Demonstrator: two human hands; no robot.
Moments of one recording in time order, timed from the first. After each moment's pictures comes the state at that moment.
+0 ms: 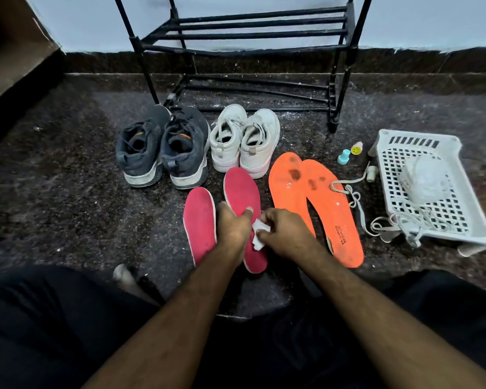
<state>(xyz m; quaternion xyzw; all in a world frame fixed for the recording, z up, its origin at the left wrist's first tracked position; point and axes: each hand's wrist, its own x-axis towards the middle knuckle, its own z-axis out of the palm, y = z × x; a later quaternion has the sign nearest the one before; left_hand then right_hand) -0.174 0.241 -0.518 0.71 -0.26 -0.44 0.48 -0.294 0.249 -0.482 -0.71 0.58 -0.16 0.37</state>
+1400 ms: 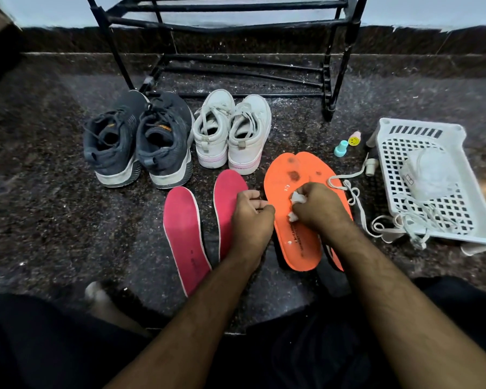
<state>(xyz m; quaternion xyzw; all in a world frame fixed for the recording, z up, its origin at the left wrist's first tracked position) -0.213 0.226 -0.511 0.67 -0.34 -0.47 0.46 -0.342 0.186 -0.484 -0.59 0.73 -0.11 0.32</state>
